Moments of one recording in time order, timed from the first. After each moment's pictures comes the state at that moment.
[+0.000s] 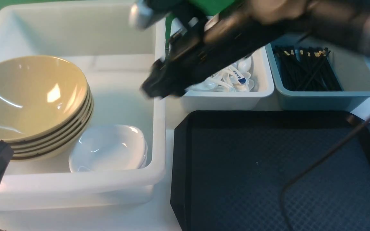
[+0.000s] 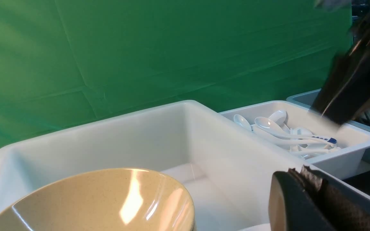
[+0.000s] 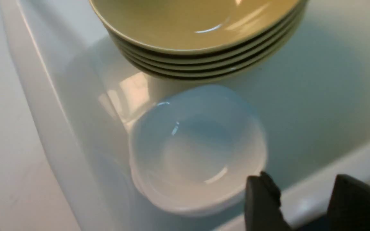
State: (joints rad) right arm 0.60 1.72 -1.69 0.45 0.91 -0.50; left arm -0.33 0.14 -0.21 0.16 0.08 -0.03
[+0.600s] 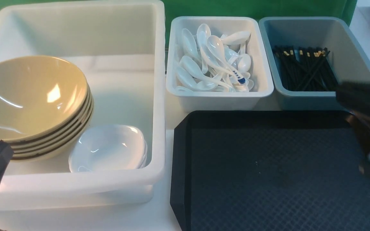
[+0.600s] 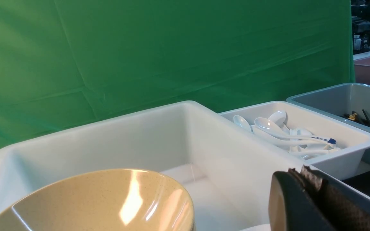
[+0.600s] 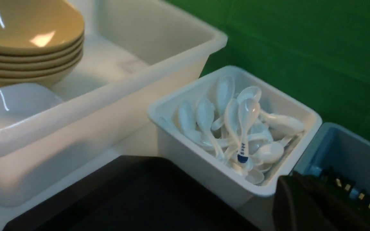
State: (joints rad) right arm 0.50 0.70 -0.50 0.08 0.05 -0.30; left arm -0.33 0.14 -0.21 0.16 0.08 -0.03
